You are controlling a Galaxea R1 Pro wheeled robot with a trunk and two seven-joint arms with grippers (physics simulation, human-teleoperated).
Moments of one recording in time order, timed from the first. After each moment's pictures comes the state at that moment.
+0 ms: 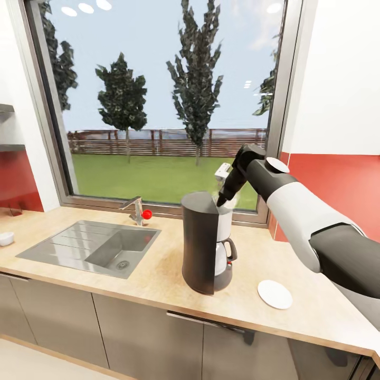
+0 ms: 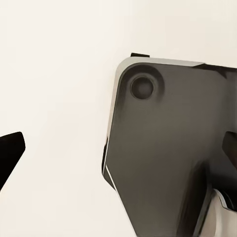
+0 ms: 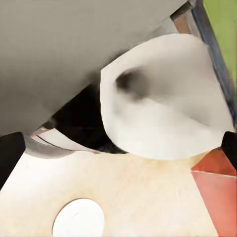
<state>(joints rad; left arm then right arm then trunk) 0.00 -0.02 0.11 -0.01 0.02 -0.14 0.14 -1.52 0.05 0.41 -0.56 0.89 0.82 1.22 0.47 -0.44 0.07</state>
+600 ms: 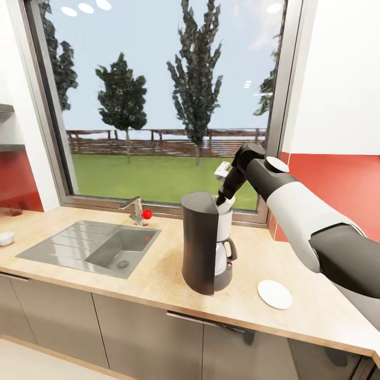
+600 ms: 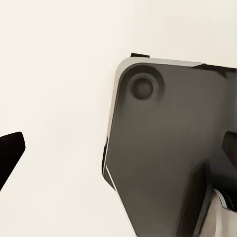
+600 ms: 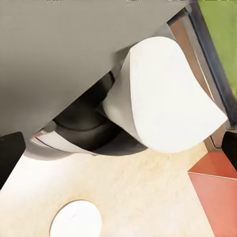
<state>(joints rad) 0.00 -0.02 0.11 -0.01 0.02 -0.14 0.14 -1.52 0.05 0.41 -0.57 0.89 0.82 1.22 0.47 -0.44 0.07</state>
